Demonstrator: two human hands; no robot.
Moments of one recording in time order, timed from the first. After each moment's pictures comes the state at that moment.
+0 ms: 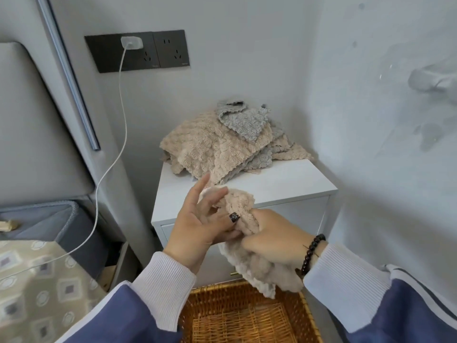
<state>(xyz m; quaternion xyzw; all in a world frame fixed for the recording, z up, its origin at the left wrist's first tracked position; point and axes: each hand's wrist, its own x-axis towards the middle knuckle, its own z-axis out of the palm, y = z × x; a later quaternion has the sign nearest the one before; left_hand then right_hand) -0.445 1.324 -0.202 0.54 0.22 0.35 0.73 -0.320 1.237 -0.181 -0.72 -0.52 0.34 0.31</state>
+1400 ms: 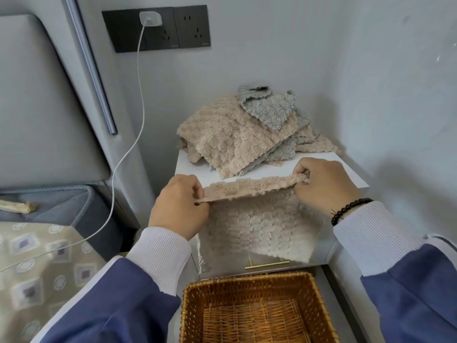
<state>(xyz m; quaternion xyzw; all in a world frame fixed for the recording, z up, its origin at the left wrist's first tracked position) -0.475 1.385 -0.204 0.82 0.47 0.28 0.19 -0.255 1.276 -0.186 -0.83 -0.48 0.02 0.27</state>
